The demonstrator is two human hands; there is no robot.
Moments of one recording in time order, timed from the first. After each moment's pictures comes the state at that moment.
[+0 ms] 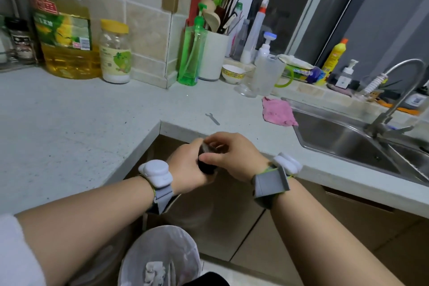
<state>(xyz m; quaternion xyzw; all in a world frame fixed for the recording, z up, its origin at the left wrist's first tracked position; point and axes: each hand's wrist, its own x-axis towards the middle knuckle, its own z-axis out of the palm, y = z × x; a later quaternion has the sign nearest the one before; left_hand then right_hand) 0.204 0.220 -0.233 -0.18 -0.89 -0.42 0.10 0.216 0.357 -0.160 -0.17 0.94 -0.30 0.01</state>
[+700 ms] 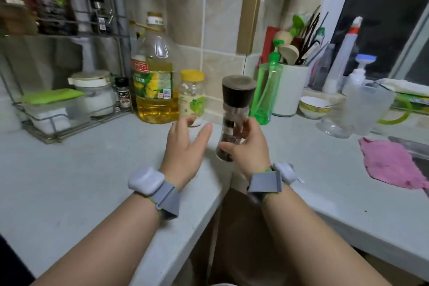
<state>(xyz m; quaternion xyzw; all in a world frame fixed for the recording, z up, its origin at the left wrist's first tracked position) 0.135 0.075 -0.155 0.09 -0.80 -0.51 0.31 0.073 0.204 -0.154 -0.18 0.78 -0.58 -0.11</state>
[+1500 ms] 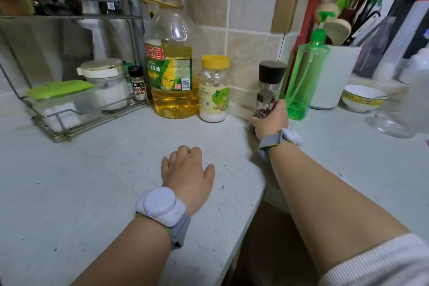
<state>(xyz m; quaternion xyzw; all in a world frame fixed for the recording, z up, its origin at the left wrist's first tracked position) 0.111 0.028 -0.213 0.21 -0.96 -0.17 0.10 -0.086 0.144 -0.194 -0.04 0.83 -0.52 -0.19</state>
